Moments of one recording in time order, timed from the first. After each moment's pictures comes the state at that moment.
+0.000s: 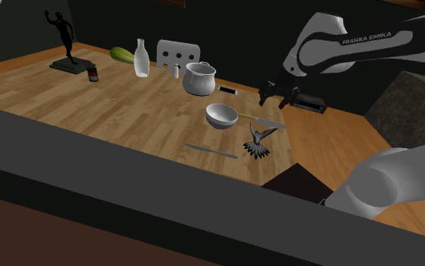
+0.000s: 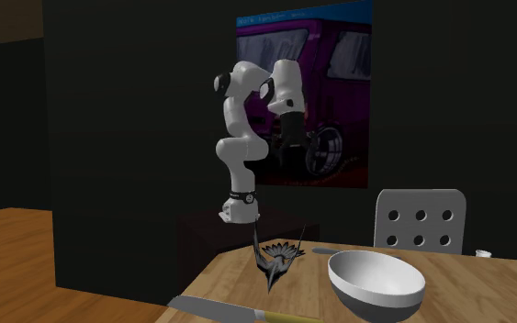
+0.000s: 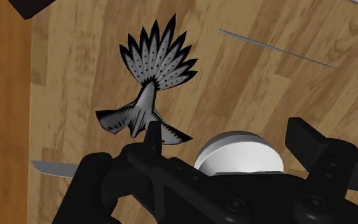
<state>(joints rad) -0.13 -0.54 0.03 -2.61 0.03 2.23 0.36</state>
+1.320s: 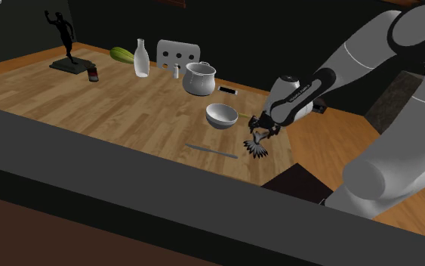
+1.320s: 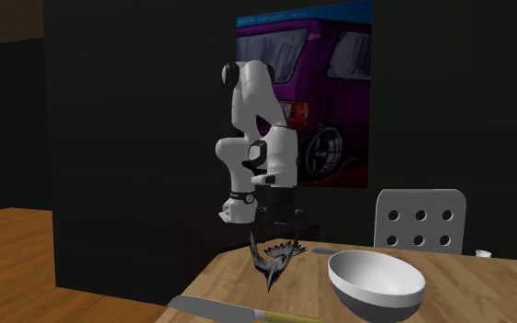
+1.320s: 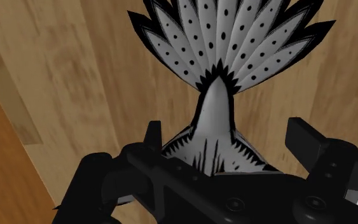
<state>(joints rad) -0.33 0.14 0.01 -2.59 -0.32 2.86 0.87</state>
